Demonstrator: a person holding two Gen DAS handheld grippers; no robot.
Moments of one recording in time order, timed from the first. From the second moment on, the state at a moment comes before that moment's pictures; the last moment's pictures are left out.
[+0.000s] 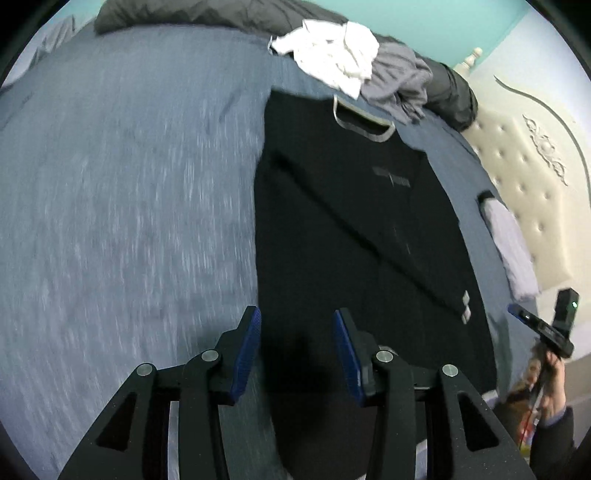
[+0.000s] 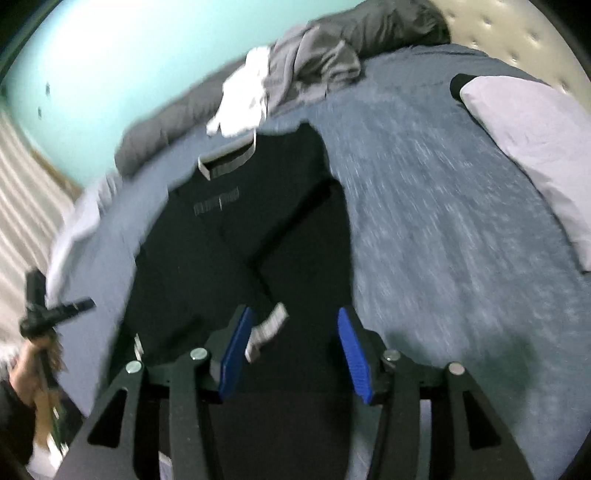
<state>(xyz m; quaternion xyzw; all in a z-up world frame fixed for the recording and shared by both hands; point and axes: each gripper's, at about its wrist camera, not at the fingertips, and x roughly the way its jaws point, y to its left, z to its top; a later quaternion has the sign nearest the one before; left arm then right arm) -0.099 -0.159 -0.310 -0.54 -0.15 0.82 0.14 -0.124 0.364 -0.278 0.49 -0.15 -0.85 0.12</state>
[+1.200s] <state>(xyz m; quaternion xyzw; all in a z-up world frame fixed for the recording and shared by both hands) 0.004 -0.123 -0.383 -0.62 -0.21 0.74 0.19 -0.035 0.347 -0.341 0.62 -0.20 -0.74 0.15</state>
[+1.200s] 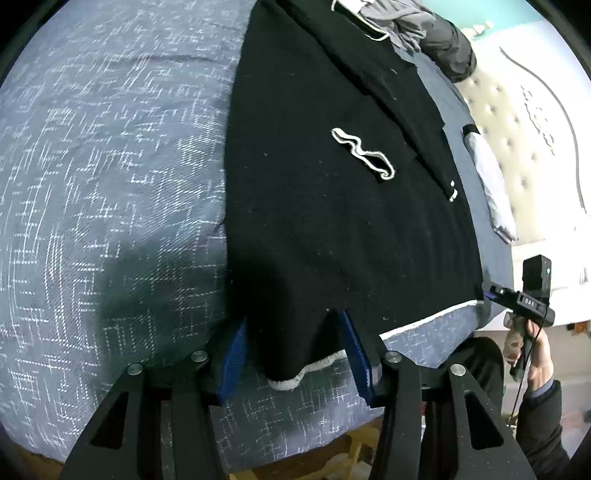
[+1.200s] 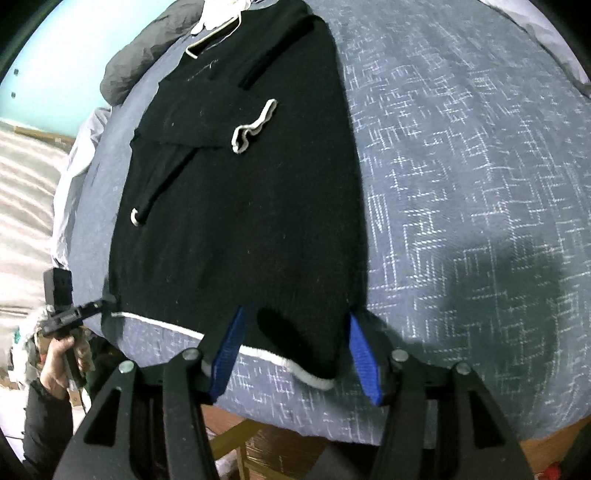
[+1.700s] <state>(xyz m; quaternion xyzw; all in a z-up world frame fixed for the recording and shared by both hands) 0.011 -0.113 -0.360 -0.59 -0.17 0.76 0.20 -0.027 0.330 -0.329 0.62 -0.16 -0.75 0.17</state>
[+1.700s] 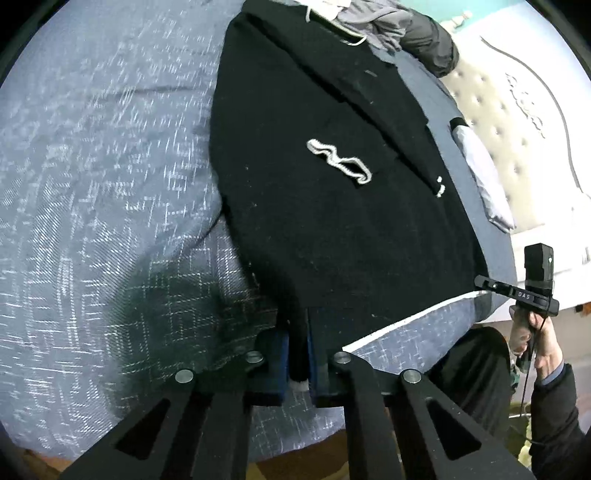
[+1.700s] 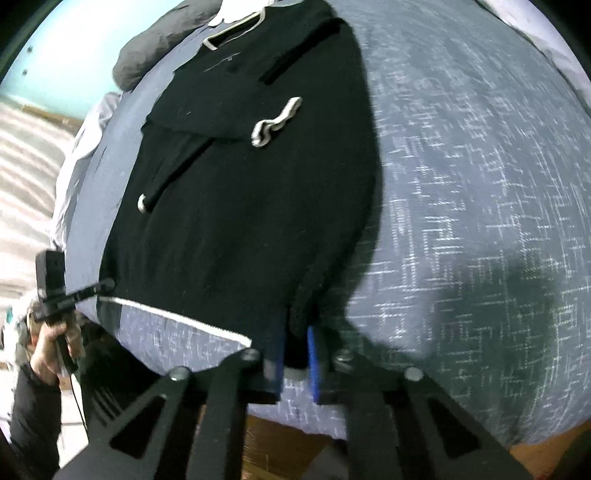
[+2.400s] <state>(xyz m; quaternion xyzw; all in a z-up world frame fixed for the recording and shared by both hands) 0.053 -0.138 -0.246 -0.52 -0.12 0.81 0.25 0.021 0.322 -0.217 0.52 -0.12 -0.81 0.23</state>
